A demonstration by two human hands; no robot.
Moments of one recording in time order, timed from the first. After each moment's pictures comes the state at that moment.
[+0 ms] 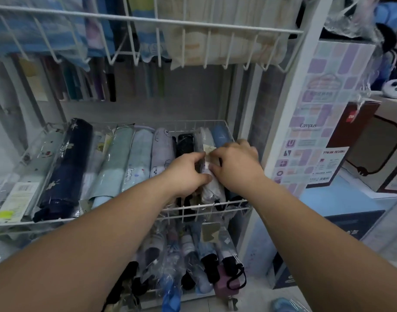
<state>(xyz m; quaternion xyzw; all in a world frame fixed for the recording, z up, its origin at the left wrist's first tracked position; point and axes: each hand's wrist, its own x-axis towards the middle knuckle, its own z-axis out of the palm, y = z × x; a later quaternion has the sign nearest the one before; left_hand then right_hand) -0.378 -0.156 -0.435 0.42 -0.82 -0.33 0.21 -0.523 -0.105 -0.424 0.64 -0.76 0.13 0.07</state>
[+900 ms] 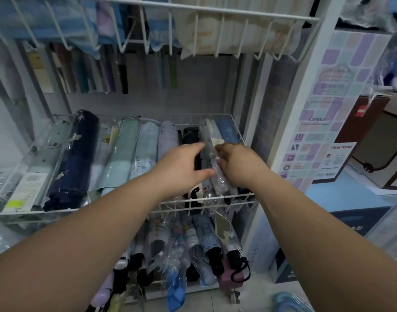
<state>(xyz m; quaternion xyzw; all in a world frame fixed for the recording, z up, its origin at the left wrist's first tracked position) -0.346 -0.142 -0.425 0.41 -0.87 -0.17 0.21 -0.526 -0.118 -0.437 0.62 -0.76 0.18 -0.04</state>
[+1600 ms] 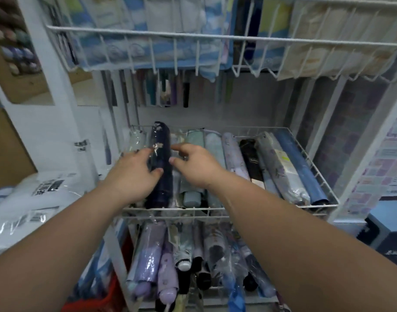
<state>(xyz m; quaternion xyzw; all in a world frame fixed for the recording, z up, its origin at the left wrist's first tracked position) -0.122 -0.175 -0.416 0.60 -0.76 -0.11 0.24 -0.291 -0.175 -0.414 0.69 -0.60 0.34 -0.21</state>
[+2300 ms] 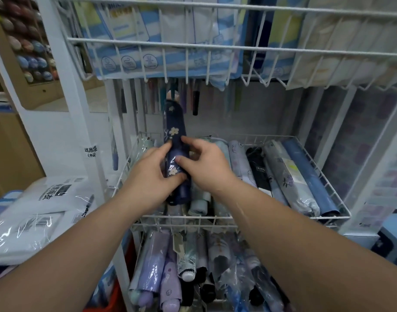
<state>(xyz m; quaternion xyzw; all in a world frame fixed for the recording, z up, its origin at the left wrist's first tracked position) -0.135 -0.167 -0.421 0.48 -0.74 -0.23 0.40 -0.288 -0.173 -0.412 0.64 -0.55 0.50 -0.22</state>
